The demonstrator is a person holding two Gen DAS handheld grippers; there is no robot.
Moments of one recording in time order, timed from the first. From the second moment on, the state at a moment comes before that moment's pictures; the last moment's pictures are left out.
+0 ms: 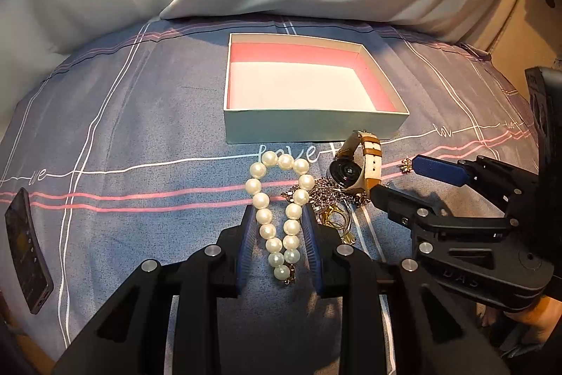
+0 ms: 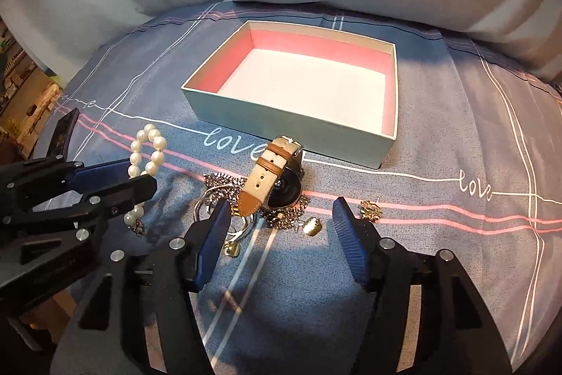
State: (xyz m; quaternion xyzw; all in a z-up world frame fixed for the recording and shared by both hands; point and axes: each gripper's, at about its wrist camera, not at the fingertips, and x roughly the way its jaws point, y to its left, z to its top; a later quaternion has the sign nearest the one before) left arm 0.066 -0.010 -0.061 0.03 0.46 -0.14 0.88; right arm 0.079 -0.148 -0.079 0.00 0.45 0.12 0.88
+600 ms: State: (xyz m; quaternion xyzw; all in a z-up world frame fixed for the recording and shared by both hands) left arm 0.084 -0.019 -0.036 0.03 0.44 -0.15 0.89; right arm 0.090 -0.135 -0.046 -0.01 0.43 0.12 0.90
